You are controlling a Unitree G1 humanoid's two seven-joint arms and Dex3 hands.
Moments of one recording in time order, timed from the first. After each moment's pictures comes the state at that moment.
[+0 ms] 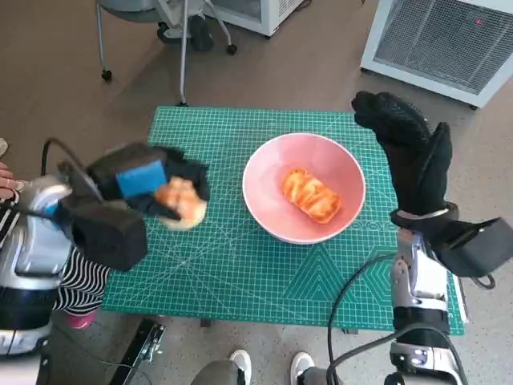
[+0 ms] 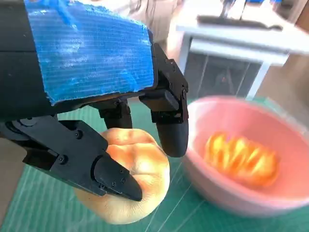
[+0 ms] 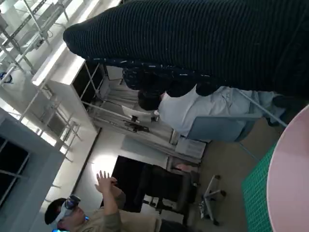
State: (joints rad) left arm -0.65 0.73 -0.12 0.09 0.26 -0.20 -0.68; right arm -0.57 -0.14 -0.15 0.42 0.31 -0.52 0.44
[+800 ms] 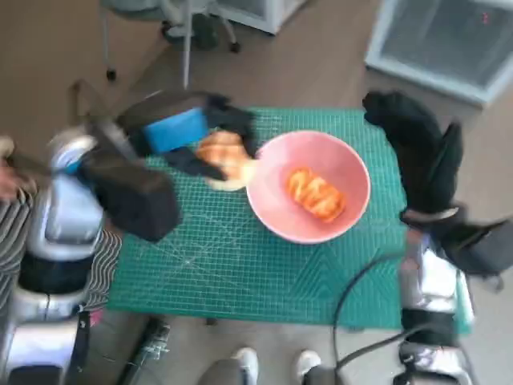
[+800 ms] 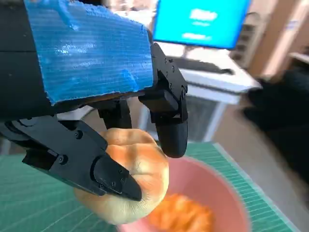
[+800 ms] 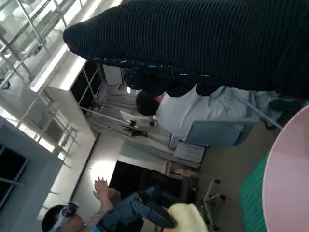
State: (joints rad) left arm -0.96 0.52 -0.21 0.16 0.26 -0.13 -0.68; right arm -0.55 -0.13 -0.15 0.40 0.31 -0.52 0.43
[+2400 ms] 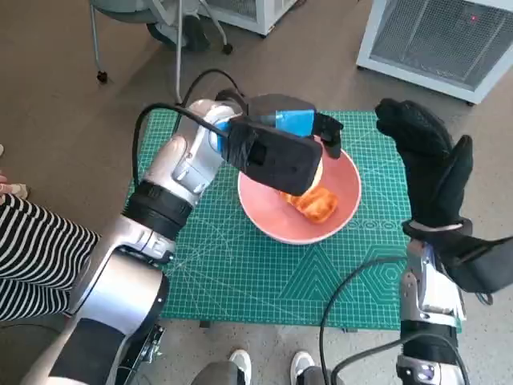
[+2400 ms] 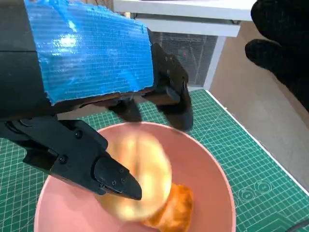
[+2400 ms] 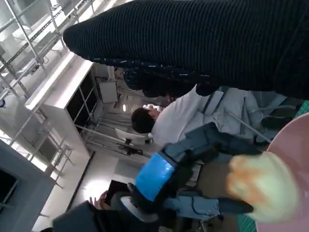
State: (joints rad) left arm -1.27 0.22 -0.43 0.94 0.46 -0.30 -0.58; right arm -0.49 -0.15 -0.18 0.33 0.28 -0.51 0.36
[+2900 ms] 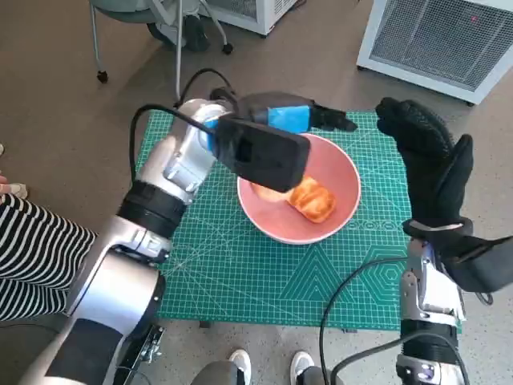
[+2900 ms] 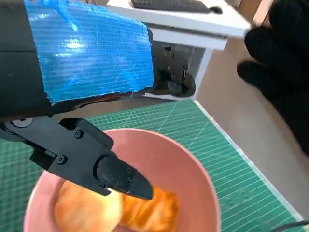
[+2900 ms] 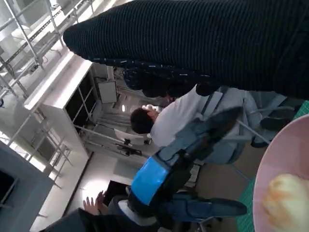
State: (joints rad) left arm -1.23 0.26 -0.33 0.93 0.35 -0.35 -0.60; right arm -0.51 -0.15 -0.19 0.34 0.28 -0.51 0.36
